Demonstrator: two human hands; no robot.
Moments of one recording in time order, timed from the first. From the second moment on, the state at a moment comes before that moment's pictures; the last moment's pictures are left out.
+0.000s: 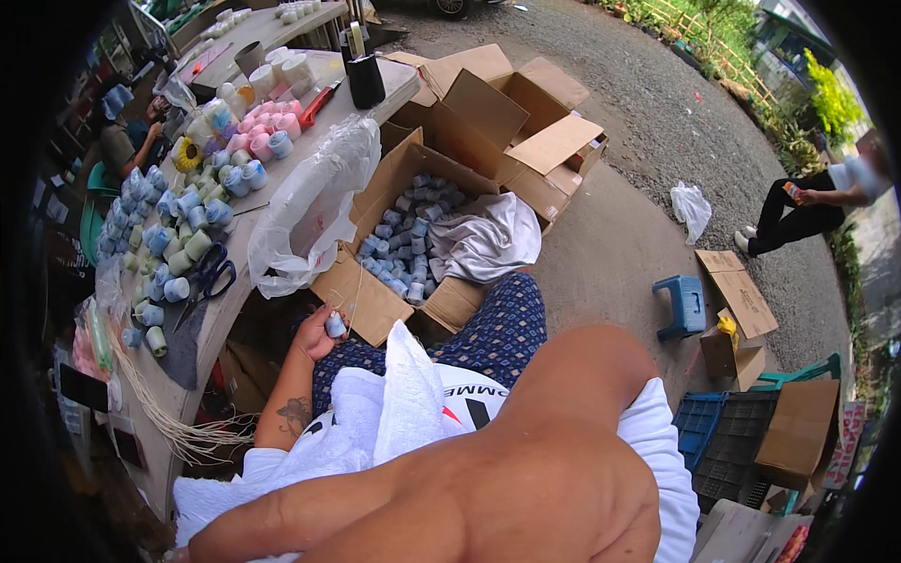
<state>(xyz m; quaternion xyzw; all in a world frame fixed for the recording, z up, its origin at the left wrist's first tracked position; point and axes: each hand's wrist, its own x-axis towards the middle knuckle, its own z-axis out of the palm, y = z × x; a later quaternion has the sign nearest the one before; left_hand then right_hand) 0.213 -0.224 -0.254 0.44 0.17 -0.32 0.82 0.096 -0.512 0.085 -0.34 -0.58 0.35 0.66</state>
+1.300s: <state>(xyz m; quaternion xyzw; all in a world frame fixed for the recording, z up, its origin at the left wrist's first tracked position) 0.222 -0.219 -0.270 0.47 0.17 -0.31 0.81 0.096 -0.476 0.077 -0.35 -0.65 0.26 0.63</state>
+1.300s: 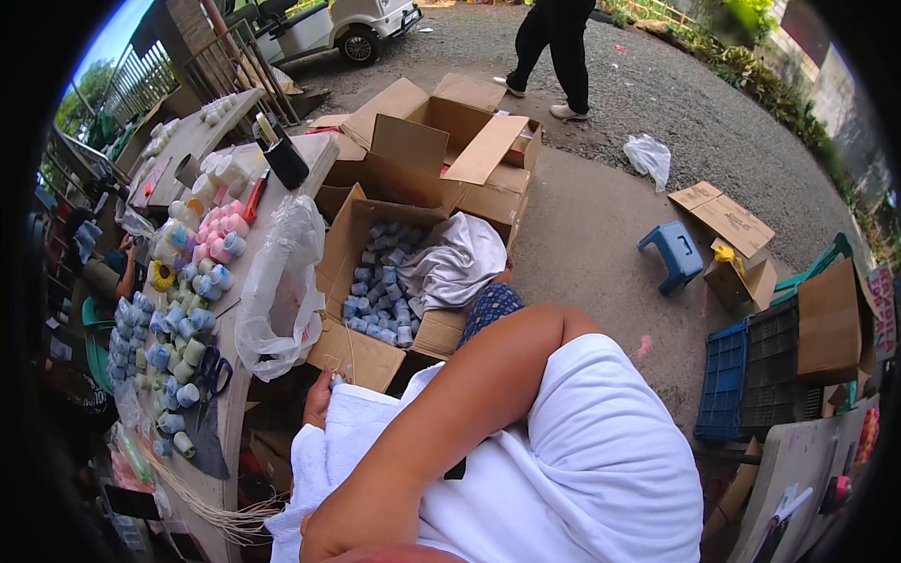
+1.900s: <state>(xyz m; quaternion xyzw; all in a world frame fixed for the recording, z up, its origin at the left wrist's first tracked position) 0.218 -0.222 -0.263 0.41 0.15 -0.34 0.83 0.053 -0.664 0.195 -0.60 -0.62 0.30 0.41</state>
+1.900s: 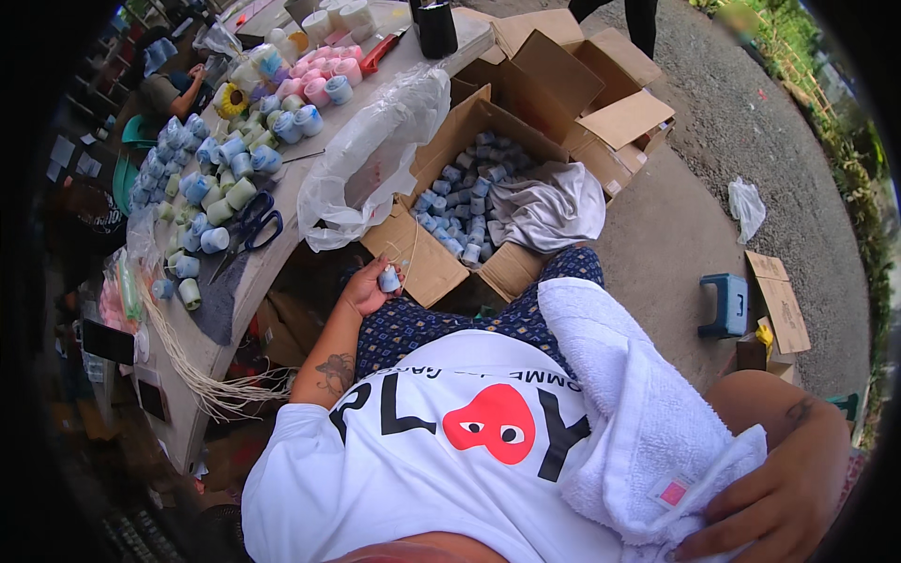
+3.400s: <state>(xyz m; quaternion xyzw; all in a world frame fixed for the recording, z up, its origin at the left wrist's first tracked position) 0.177 -0.362 -0.116 0.50 -0.07 -0.30 0.81 0.165 -0.531 -0.087 -0.52 0.02 0.09 0.85</state>
